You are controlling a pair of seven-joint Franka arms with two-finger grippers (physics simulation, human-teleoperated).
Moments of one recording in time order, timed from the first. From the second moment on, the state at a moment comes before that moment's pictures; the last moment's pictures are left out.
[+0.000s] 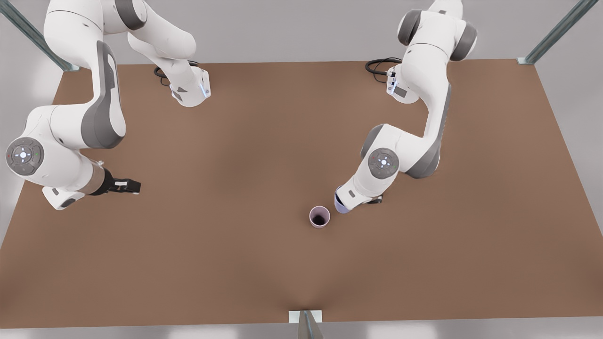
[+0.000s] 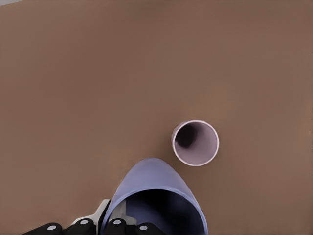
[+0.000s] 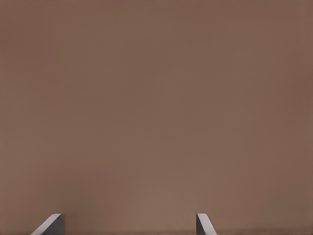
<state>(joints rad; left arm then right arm) -0.56 0.62 0.08 -1.21 -0.07 1.80 -0.27 -0.21 0.31 0.28 -1.38 -0.10 1.56 0.12</state>
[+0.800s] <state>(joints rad) -0.61 0.77 0.08 -1.09 -0.17 1.85 -0.67 -0.22 0.32 0.28 -1.38 -0.10 1.55 0.16</state>
